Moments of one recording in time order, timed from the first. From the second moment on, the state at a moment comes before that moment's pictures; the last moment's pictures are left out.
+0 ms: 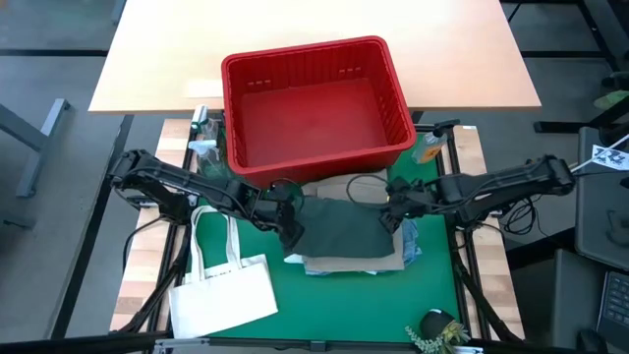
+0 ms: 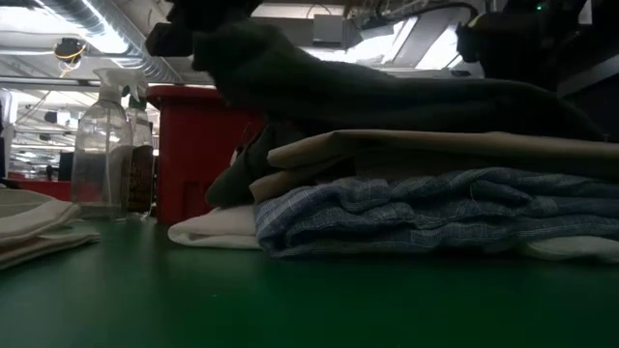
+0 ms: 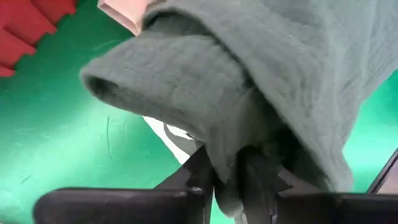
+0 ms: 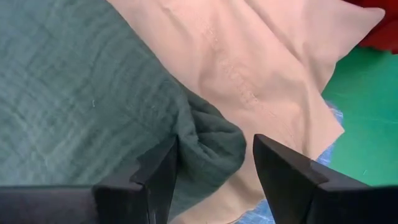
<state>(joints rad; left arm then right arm) -0.22 1.54 1.33 -0.88 -0.23 -1.09 0.19 1.16 0.91 -0.91 0.28 0.88</state>
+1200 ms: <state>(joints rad) -0.23 1.49 1.33 -0.68 -0.41 -0.83 0.19 1.12 0.99 -0.97 0.28 0.79</state>
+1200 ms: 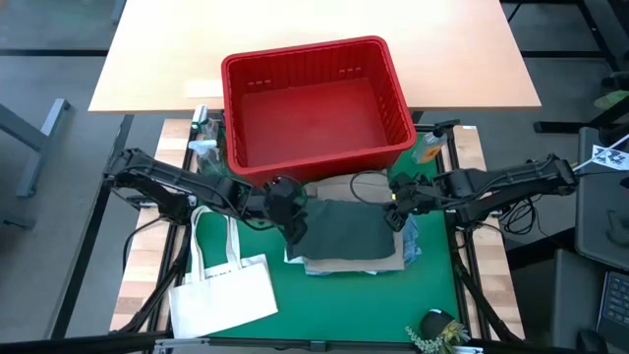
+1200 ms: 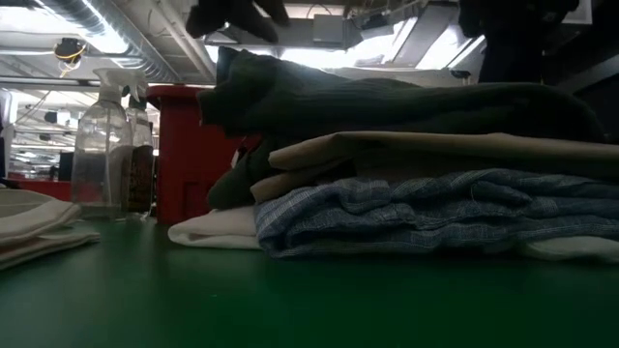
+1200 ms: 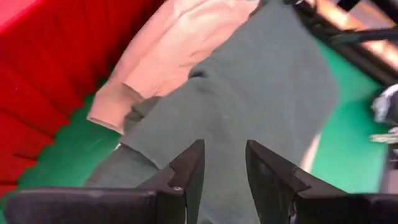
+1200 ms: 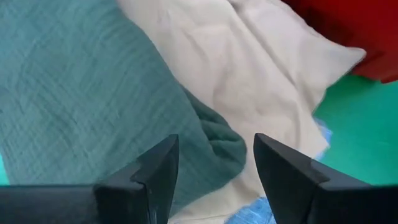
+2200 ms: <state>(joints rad) -0.17 1.93 1.33 -0.70 -0.58 -0.78 0.19 1.12 0.63 -0.68 0.40 0.78</state>
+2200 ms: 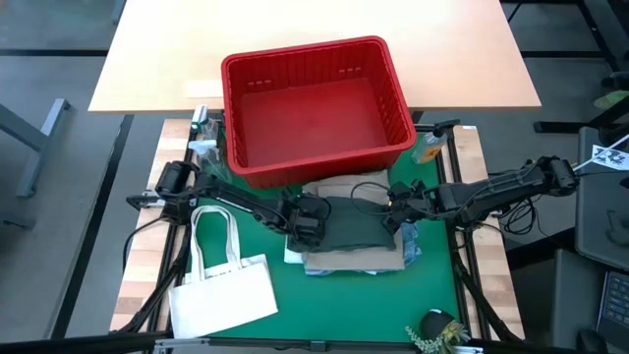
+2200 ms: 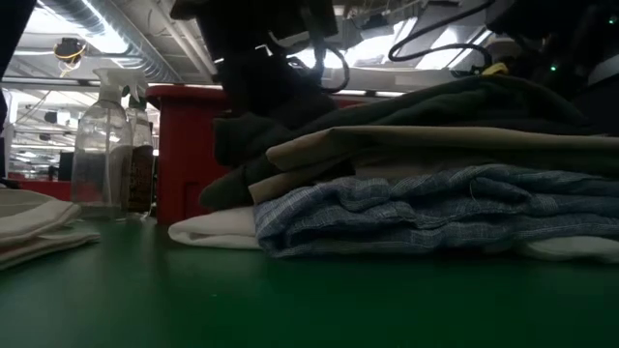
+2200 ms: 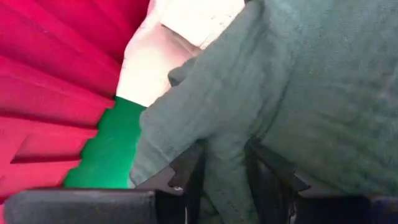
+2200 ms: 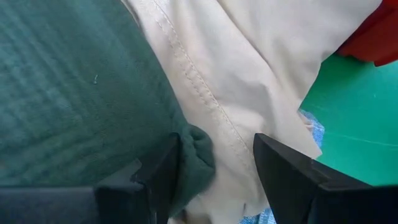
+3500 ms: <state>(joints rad) -0.33 1.63 1.33 -0.64 -0.30 -0.78 0.45 1.21 1.03 -0.80 0.27 0.70</state>
